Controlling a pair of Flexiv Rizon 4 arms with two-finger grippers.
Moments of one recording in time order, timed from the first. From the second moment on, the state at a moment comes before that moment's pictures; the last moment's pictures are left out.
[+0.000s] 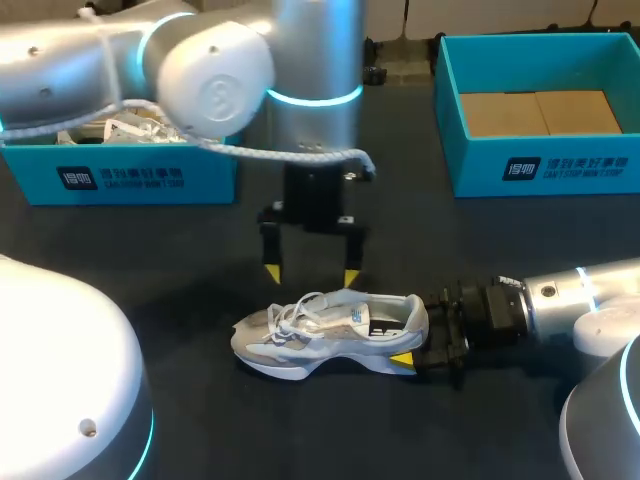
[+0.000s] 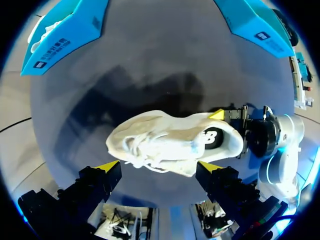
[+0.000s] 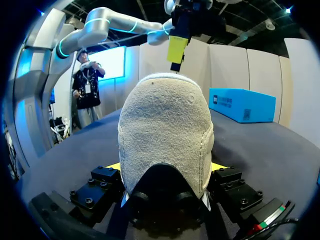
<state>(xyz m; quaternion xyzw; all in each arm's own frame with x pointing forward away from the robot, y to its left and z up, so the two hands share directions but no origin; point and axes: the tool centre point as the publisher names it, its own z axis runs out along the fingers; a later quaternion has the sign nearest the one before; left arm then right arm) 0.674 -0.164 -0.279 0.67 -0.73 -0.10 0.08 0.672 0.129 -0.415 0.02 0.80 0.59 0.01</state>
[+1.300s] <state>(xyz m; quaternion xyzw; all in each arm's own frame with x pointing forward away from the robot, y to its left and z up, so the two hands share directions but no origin) 0.668 -0.215 -0.348 0.70 -0.69 -0.17 -0.05 0.672 0.129 -0.415 0.02 0.80 0.59 0.01</state>
